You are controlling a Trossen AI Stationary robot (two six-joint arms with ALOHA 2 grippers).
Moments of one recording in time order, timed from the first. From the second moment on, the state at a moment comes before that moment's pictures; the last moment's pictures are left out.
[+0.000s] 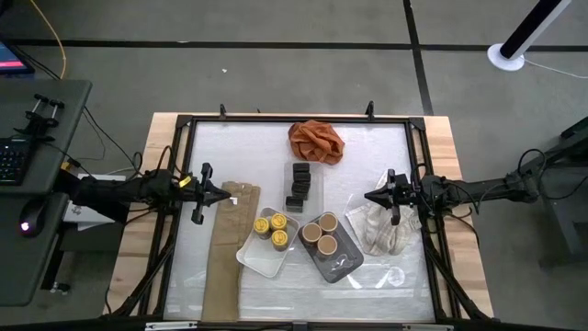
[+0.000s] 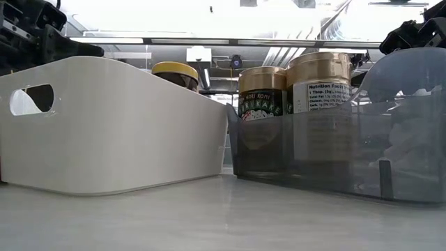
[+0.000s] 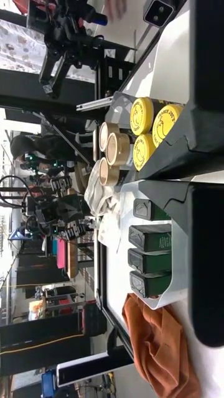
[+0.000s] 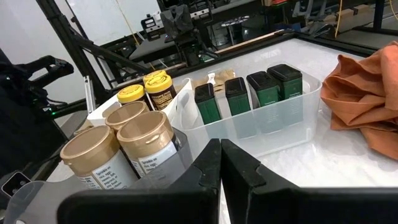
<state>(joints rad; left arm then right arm) -0.05 0.01 0.01 0.00 0.00 0.01 0.10 0.18 0.01 0.03 0.14 0.31</state>
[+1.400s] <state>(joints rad) -0.05 0.03 0.01 0.00 -0.01 0.01 0.04 0.03 0.01 0.03 0.09 0.00</state>
